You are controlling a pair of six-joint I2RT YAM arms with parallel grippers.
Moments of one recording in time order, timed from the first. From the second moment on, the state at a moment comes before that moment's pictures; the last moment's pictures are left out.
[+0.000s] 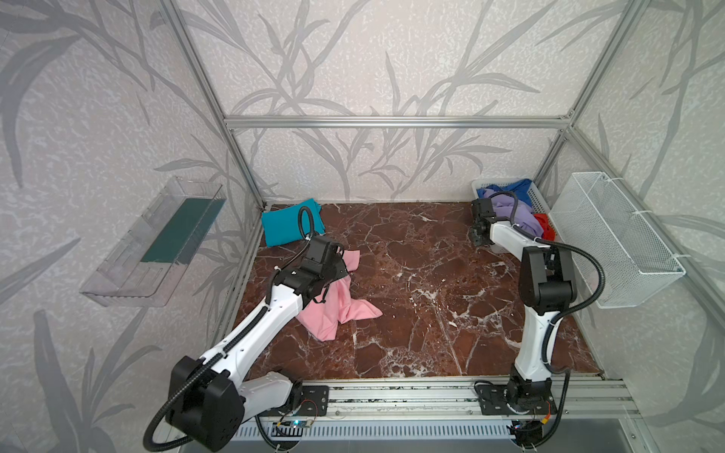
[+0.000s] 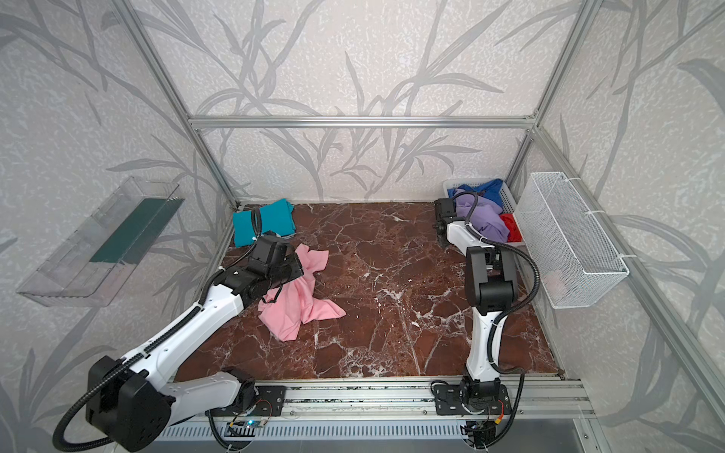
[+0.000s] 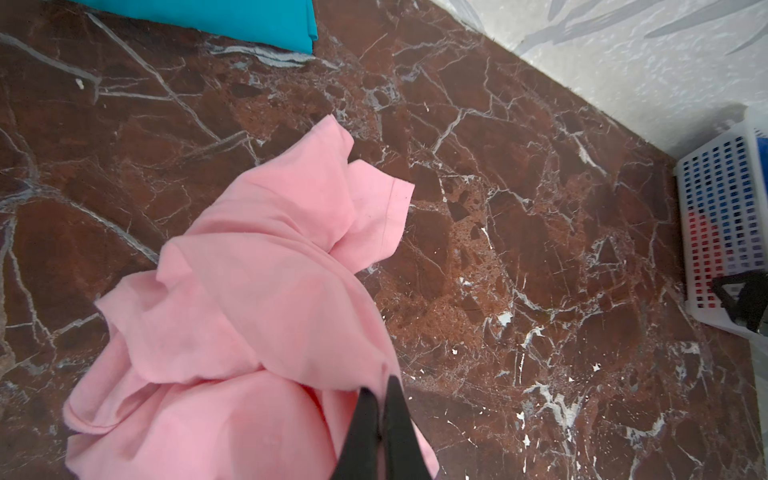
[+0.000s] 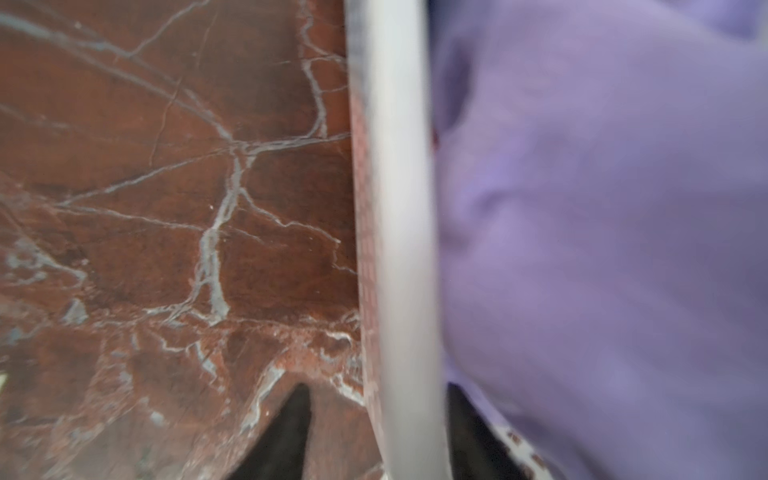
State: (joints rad) left arm -0.39 1.21 0.95 -0.57 -0.17 -0.73; right arm 0.09 2.10 1.58 -0.49 0.50 -0.12
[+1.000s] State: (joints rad) left arm -0.39 1.22 0.96 -0.56 -0.14 -0.74; right arm 0.12 1.96 1.46 -0.56 0.50 -0.04
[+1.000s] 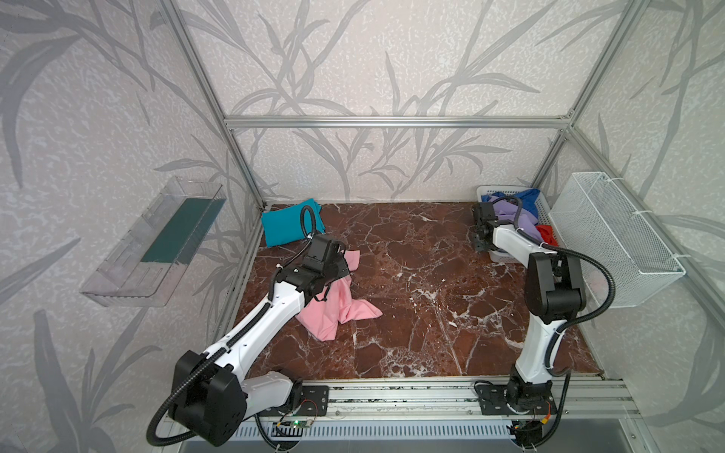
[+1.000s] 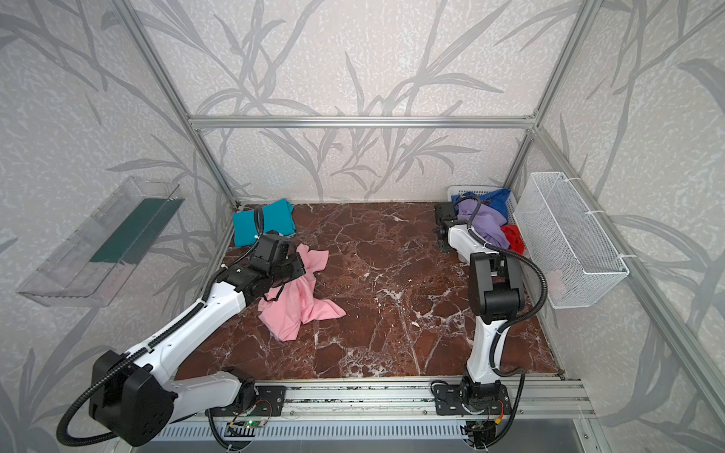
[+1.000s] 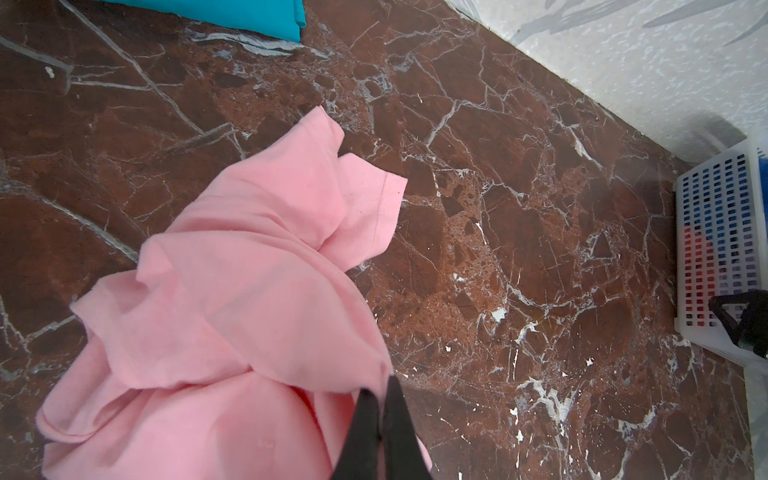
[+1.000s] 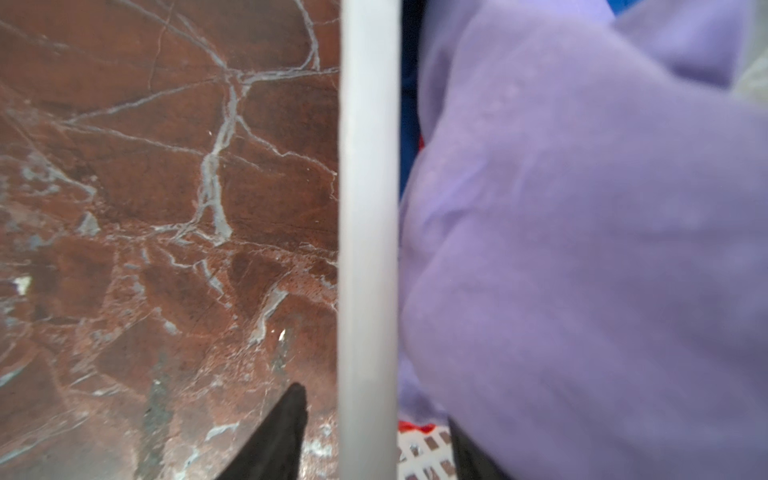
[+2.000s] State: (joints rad) left arm -0.63 1.33 1.47 -0.62 -0.10 -0.69; right arm 0.73 1.04 0.91 -0.29 -0.04 0.30
